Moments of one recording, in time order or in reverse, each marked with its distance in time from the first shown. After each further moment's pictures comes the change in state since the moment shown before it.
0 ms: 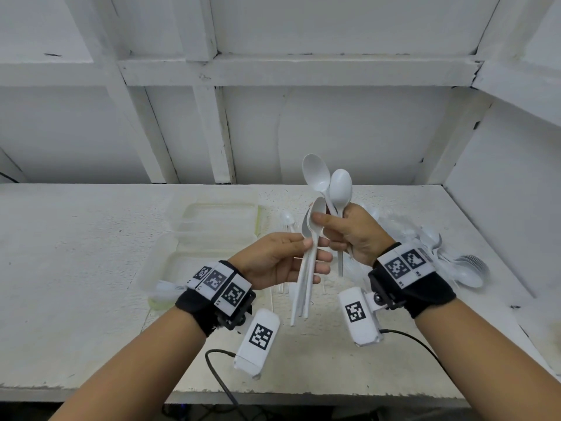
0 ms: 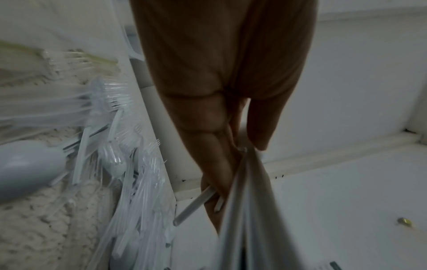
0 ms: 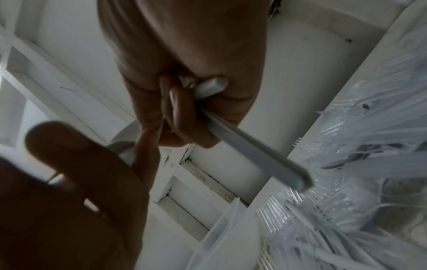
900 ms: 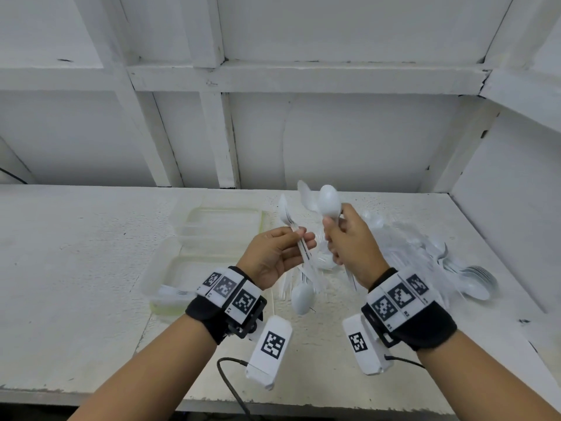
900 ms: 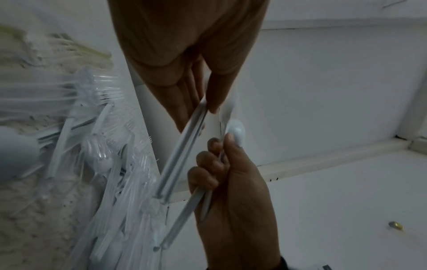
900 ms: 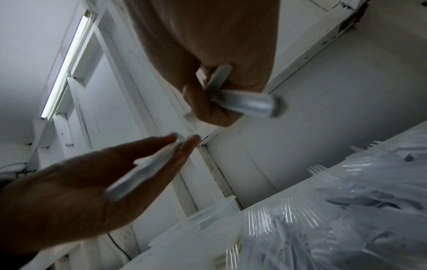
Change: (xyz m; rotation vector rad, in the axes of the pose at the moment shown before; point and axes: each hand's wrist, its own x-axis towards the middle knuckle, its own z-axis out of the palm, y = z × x) left_hand 0.019 -0.003 -0.005 -0.163 0.462 0.192; right_hand -0.009 0.010 0.015 -0.373 0.243 -0.206
